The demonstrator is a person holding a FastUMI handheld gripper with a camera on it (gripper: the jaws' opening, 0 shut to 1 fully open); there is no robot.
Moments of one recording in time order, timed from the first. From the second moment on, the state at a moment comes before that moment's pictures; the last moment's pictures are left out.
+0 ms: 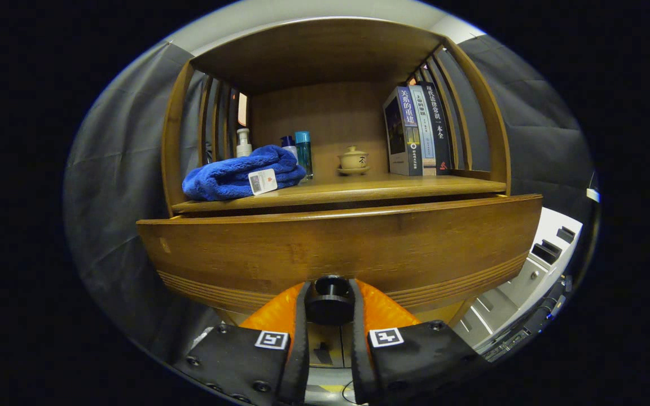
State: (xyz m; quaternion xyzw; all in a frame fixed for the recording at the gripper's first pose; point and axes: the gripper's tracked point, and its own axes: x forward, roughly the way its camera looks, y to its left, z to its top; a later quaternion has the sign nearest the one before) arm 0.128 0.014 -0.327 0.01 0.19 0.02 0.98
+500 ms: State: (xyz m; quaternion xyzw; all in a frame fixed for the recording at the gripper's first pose) arm 0.064 0.019 -0.316 0.00 0.20 0.02 0.98
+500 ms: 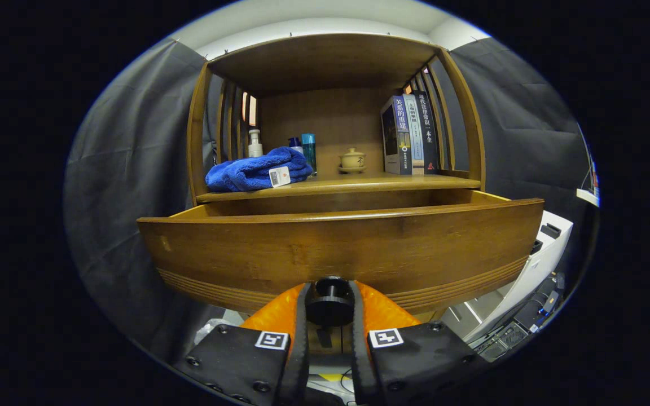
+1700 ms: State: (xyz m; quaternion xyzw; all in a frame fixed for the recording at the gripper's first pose) arm 0.038 0.025 -0.318 0.00 0.21 0.01 0.98
